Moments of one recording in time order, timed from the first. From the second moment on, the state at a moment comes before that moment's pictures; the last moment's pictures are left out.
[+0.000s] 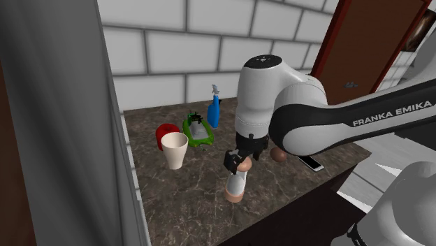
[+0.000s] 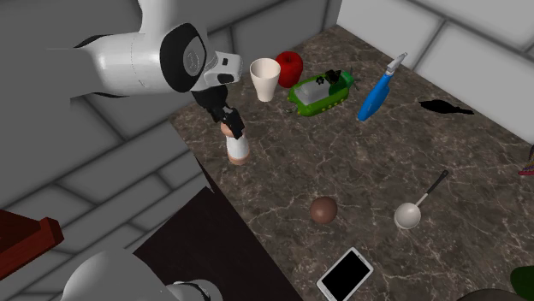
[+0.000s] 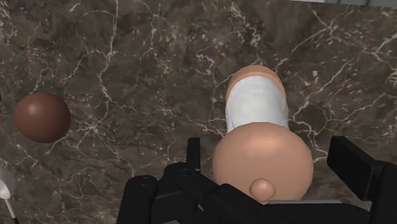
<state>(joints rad) 0.03 -0.34 0.57 -2.46 -0.02 2.12 0.67</state>
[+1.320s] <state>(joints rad) 0.04 -0.35 0.56 -2.45 -0.02 2.10 0.66</state>
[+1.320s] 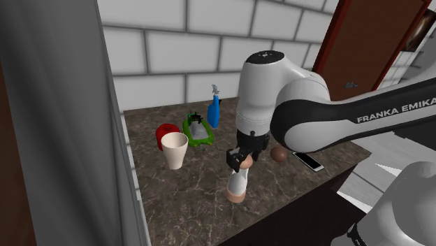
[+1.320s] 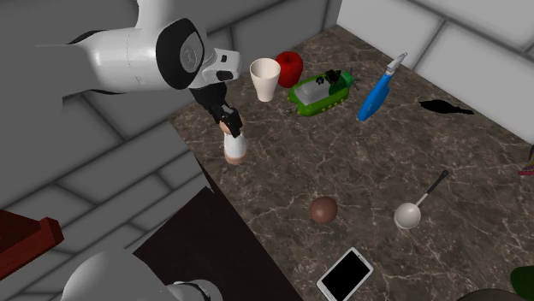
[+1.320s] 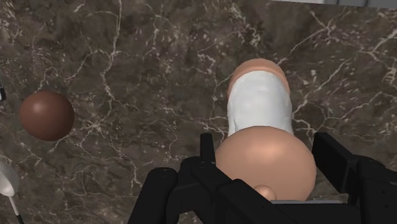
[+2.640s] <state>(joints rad) 0.04 -0.43 0.51 -2.25 0.01 1.82 0.59</state>
